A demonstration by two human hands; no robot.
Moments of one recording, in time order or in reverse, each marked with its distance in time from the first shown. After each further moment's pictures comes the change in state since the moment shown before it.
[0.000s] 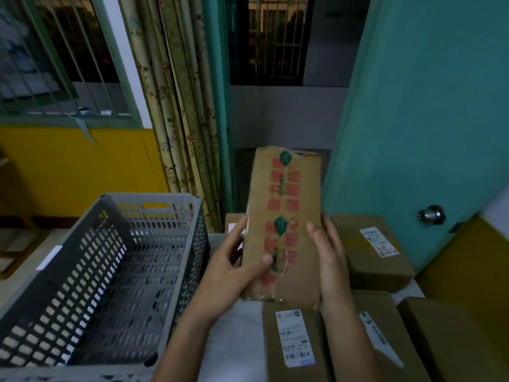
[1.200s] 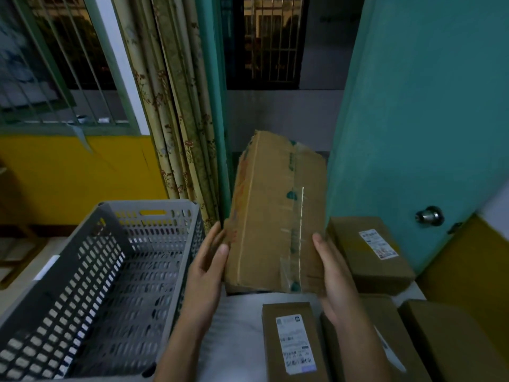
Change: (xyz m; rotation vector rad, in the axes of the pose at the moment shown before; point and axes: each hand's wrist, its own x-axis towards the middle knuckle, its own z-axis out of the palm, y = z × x) left_hand 0.008 -0.027 -0.017 -0.127 0.283 0.014; right_hand -0.003 0.002 -0.020 -0.036 -0.004 0.241
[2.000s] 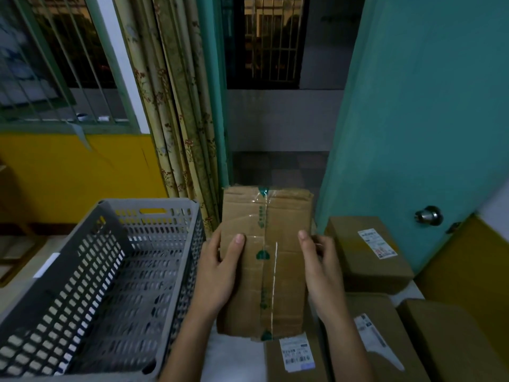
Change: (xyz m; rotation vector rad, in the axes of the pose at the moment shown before) left_hand 0.007 0.001 0.012 0.291 0.038 0.061; right_hand -0.001 0.009 0.013 -0.365 0.164 -0.210
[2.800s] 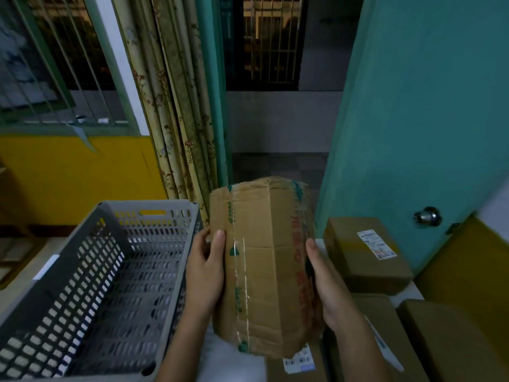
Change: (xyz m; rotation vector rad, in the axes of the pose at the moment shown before) left_hand 0.002 0.006 -0.004 -0.026 0.162 -0.086; right_hand -0.002 -0.004 -0.016 0.190 -0.276 0.297
